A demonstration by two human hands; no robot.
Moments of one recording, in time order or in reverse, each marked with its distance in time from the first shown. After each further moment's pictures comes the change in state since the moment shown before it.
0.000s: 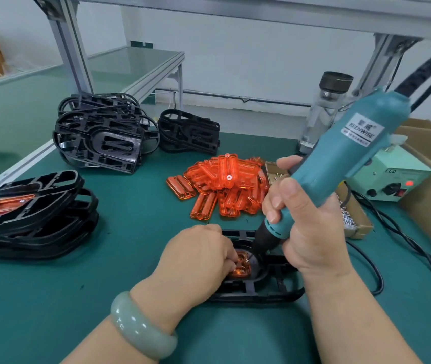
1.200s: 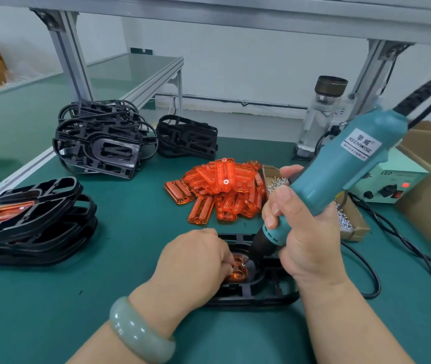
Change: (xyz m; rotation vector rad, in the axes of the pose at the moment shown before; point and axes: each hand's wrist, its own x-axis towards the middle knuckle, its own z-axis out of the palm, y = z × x) left_hand 0.002 0.002 0.002 0.006 0.023 -0.058; right_hand -0.004 0.001 0.000 -0.012 0.084 -0.024
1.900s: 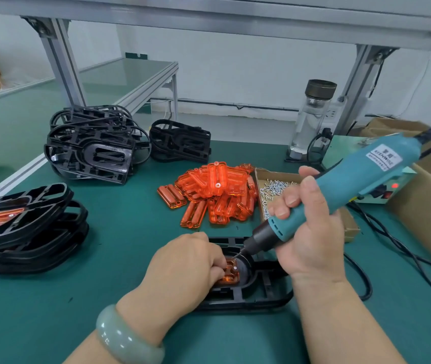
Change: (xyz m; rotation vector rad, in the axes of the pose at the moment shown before) left_hand -0.002 0.001 -0.003 -0.017 -0.032 -0.010; right_hand 0.004 -0.006 -0.010 0.235 0.217 0.042
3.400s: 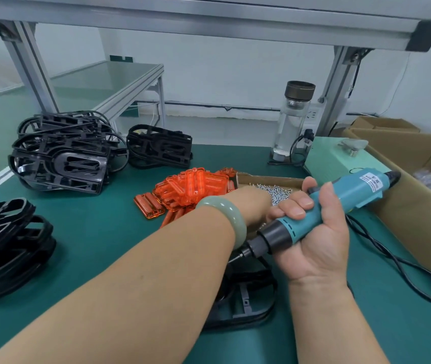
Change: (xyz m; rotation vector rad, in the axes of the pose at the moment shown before) left_hand 0.151 0.092 -0.008 0.278 -0.325 0.244; right_hand 0.018 -0.017 -0.023 0.377 0.179 0.152
